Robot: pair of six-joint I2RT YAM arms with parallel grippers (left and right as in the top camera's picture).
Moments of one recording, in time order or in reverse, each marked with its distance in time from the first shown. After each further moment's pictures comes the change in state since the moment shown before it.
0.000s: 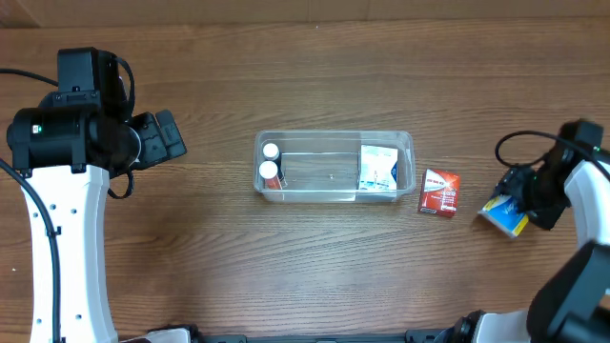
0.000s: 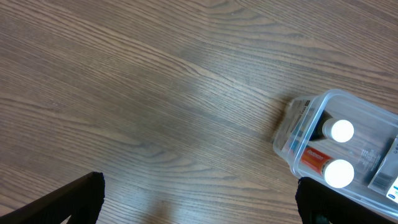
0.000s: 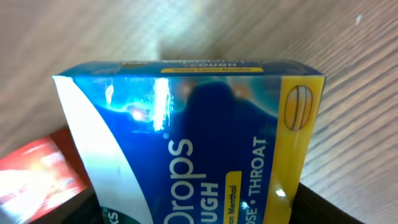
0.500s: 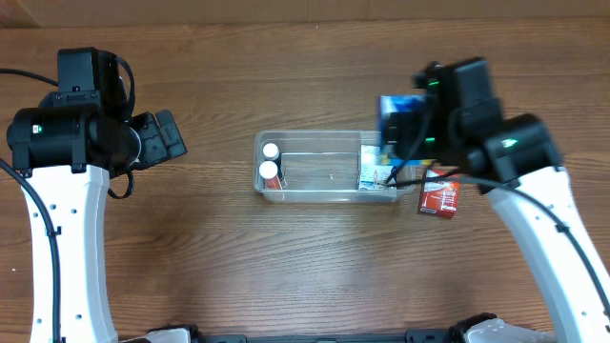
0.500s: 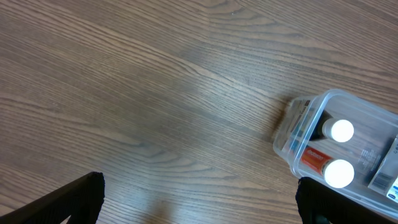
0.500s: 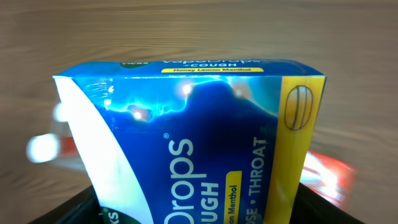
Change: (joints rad) left arm 0.000 0.000 0.000 0.000 0.000 0.000; right arm 0.813 -0.157 0.388 -0.062 -0.018 0.027
